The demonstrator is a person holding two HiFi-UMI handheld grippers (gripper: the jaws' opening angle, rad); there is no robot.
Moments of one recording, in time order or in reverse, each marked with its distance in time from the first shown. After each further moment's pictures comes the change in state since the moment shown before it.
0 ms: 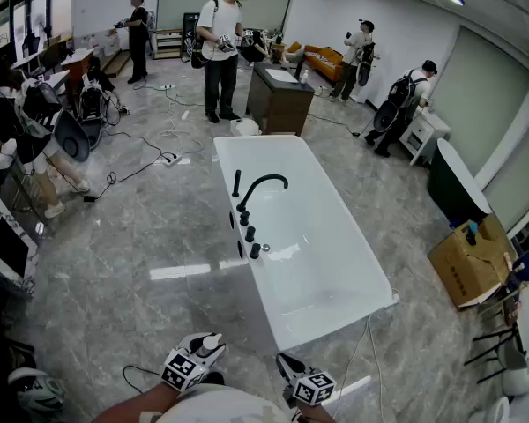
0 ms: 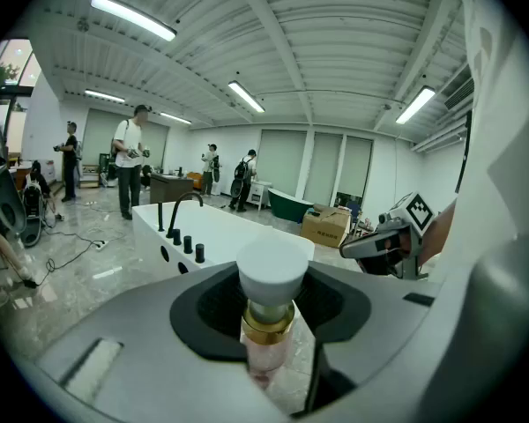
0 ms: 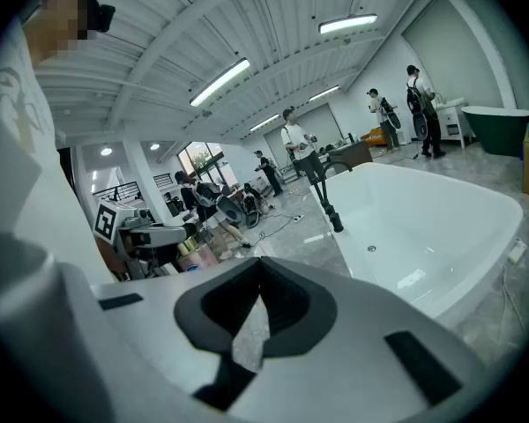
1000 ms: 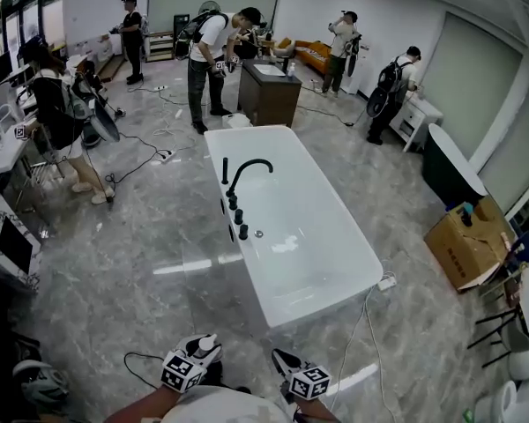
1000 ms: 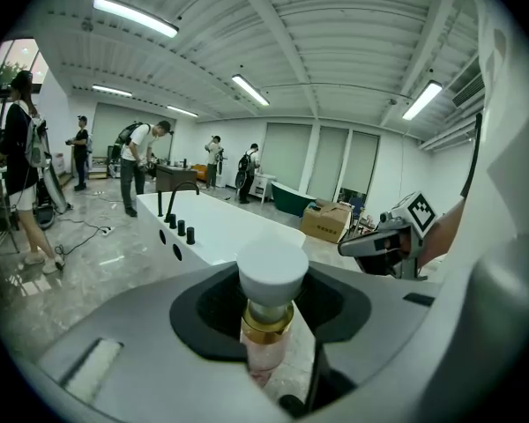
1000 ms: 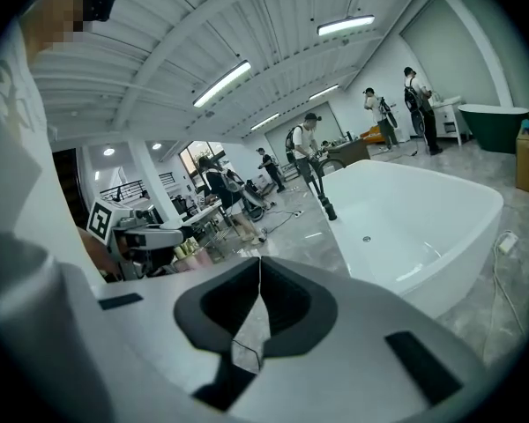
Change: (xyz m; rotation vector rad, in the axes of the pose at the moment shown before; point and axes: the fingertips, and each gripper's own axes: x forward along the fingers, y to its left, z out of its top) left arm -0.031 -0.107 -0.037 -0.038 0.047 0.052; right arm -0.092 0.015 -0.051 0.009 0.014 0.021
